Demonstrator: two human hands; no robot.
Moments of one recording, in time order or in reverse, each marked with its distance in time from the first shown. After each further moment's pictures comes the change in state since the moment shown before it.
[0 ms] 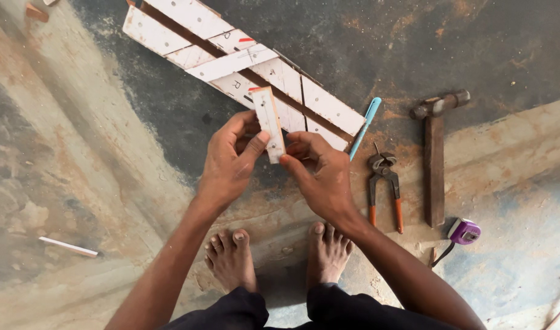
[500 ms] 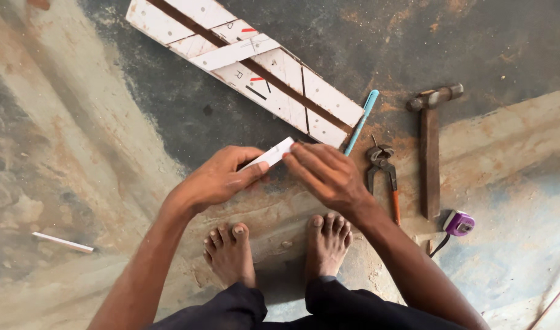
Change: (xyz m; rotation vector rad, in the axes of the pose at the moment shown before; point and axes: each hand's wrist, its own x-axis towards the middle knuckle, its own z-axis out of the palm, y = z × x) left_hand -0.019 -0.014 -0.028 0.331 -0.398 -0.291; right_hand -0.005 0.057 -0.018 -0.838 0.092 -1.054
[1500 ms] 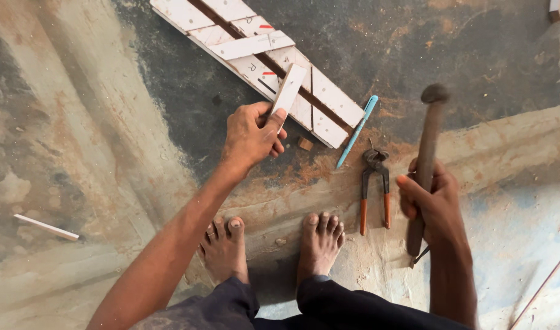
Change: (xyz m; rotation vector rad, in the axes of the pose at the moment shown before) left_hand 0.043 0.020 0.022 -0.350 0.421 0.164; right_hand -0.058 0.020 -0.132 0.890 0.002 1.442
